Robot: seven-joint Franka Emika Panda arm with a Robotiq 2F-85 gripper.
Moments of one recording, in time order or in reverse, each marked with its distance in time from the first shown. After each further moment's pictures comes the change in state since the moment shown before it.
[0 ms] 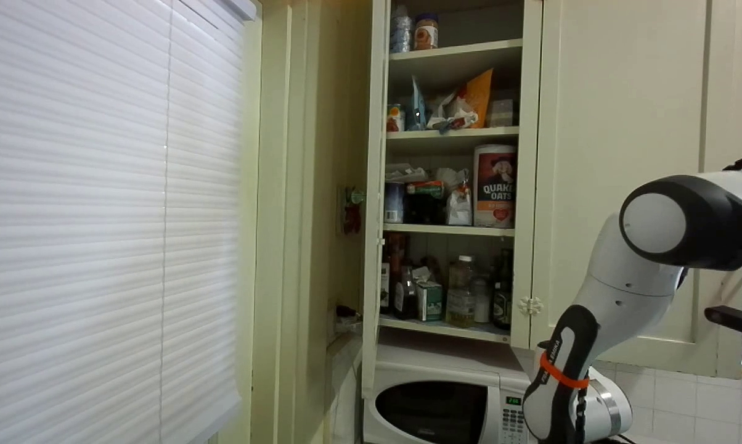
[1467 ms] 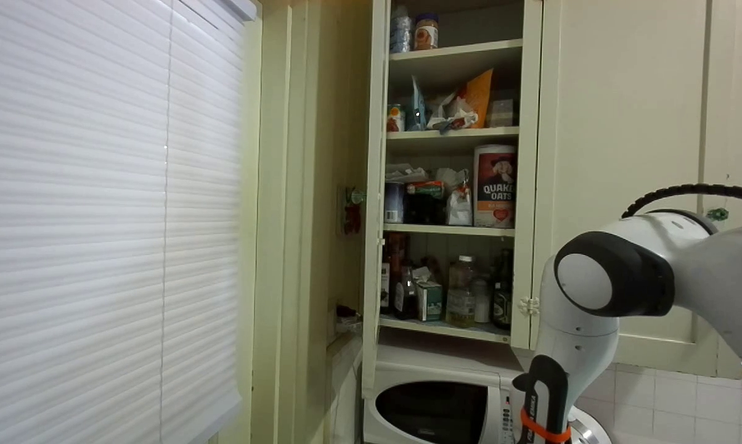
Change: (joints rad) arm 0.242 0.262 -0.158 0.092 -0.094 0.193 -0.028
